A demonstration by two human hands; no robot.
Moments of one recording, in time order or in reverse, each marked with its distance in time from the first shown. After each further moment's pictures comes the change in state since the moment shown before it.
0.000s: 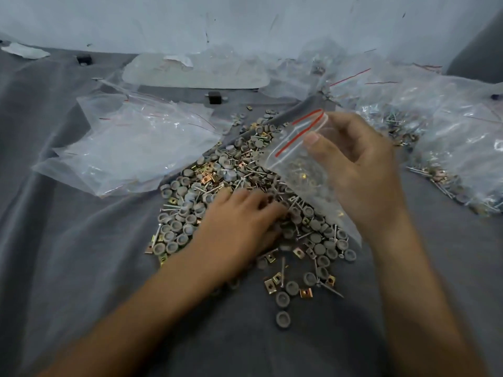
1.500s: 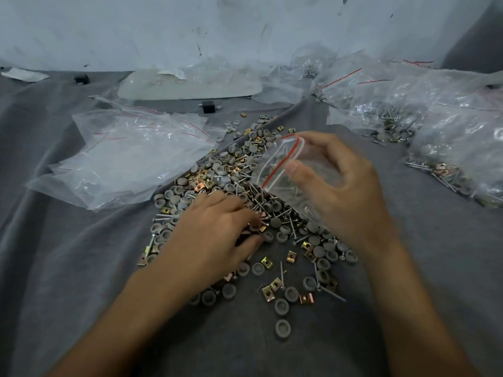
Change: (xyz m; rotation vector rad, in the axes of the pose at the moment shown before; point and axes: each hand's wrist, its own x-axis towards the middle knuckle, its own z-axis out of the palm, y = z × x) left_hand -0.014 -0.015 -0.012 -0.072 0.055 0.000; right_hand -0.021 0.024 0.000 -0.104 -0.029 -0.025
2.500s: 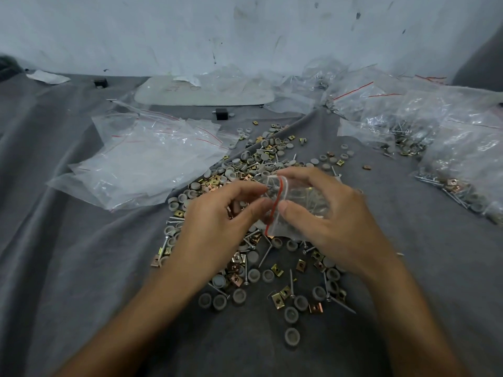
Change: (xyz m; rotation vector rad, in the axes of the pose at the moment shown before) left_hand 0.008 -0.003 0.000 -0.743 0.368 -0.349; right_hand -0.010 -0.006 0.009 -0.119 -0.235 -0.012
